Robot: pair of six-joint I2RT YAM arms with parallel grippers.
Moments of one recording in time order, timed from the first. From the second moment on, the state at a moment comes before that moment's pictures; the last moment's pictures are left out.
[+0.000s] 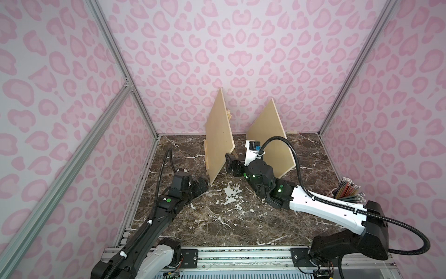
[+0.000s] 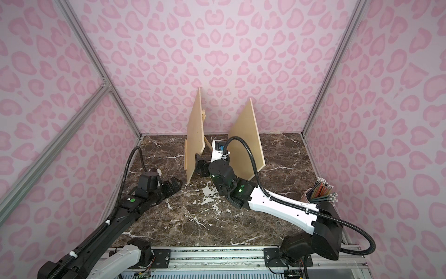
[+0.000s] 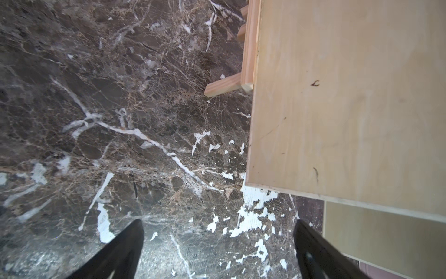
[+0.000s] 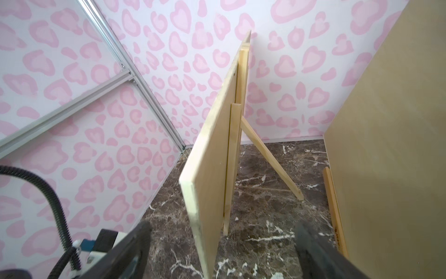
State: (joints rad) left arm -0.30 0.93 0.62 -0.45 0.07 -0.79; right arm 1.03 1.45 1.16 0.14 0.60 0.51
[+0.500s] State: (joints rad) left arm -0.30 0.82 0.59 -0.45 0.04 -0.82; right arm 1.05 1.58 1.06 0.60 0.67 0.54
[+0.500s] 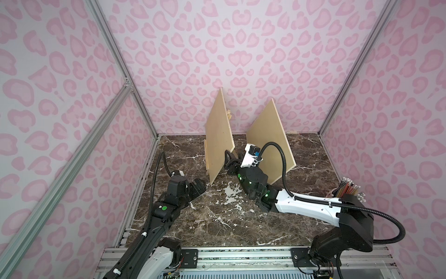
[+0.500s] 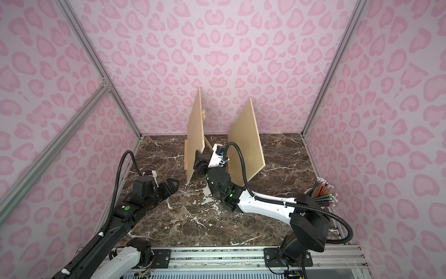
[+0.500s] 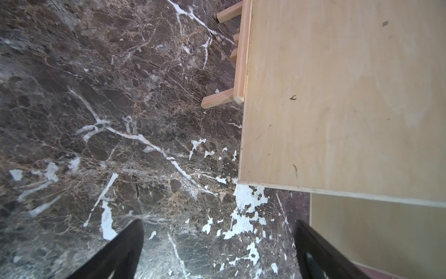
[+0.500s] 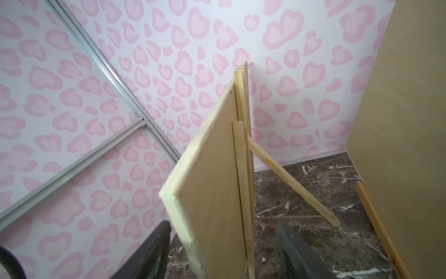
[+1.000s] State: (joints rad) left arm -0.30 0.83 0.59 -0.45 0.05 -0.83; right arm 1.05 1.71 1.07 0.91 0.75 0.47
